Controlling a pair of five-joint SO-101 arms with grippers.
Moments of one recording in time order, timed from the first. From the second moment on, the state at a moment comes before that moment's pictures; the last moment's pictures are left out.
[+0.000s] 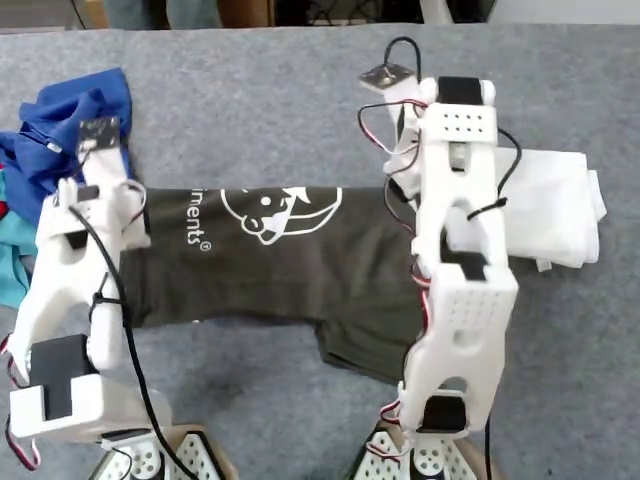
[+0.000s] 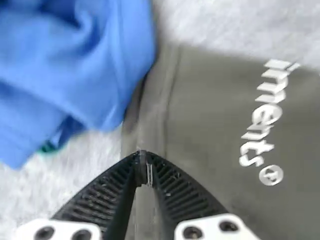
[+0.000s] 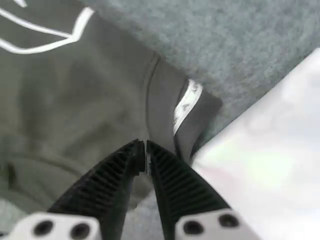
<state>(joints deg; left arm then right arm) -18.9 -4.0 33.2 50.0 -3.5 1.3 32.3 -35.9 100.4 39.1</state>
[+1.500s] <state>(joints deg) -20.7 -8.9 44.4 36.8 -0.4 -16.4 -18.3 62.8 60.0 62.8</state>
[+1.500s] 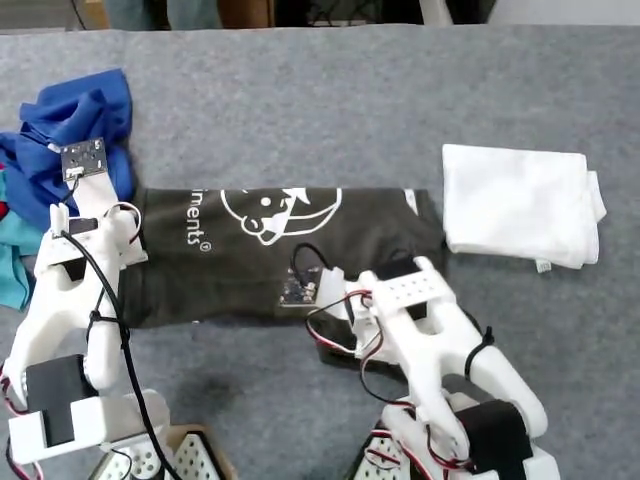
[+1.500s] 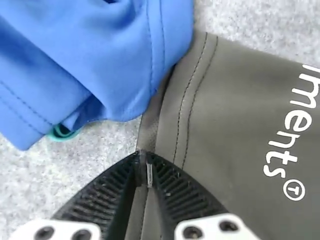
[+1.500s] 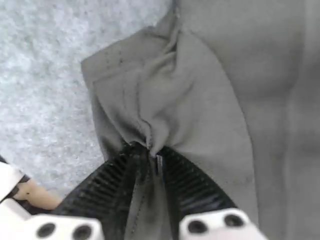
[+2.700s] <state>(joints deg) -19.6 -8.9 44.4 36.8 -0.4 -11.3 37.4 -28.8 100.1 64.0</state>
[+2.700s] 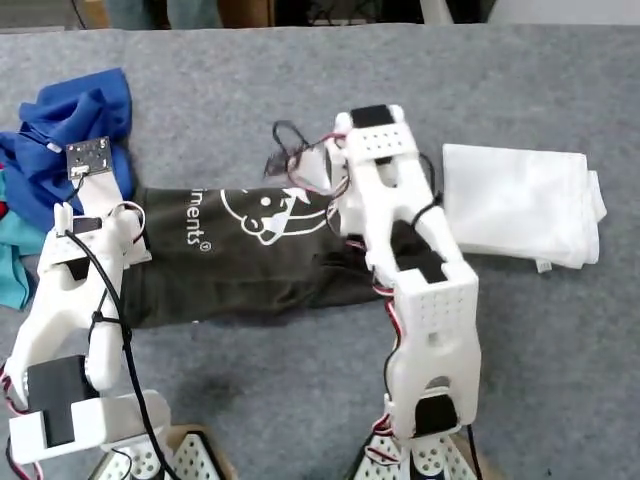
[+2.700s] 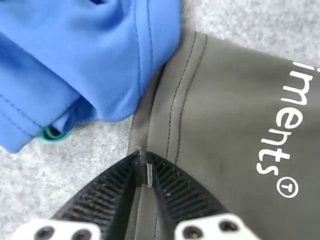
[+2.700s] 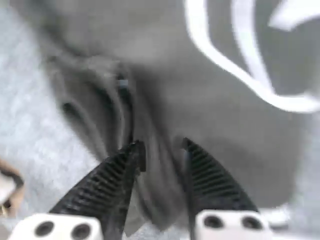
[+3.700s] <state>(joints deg) -18.1 -8.9 44.4 36.8 -0.4 -12.0 7.1 21.5 66.2 50.3</state>
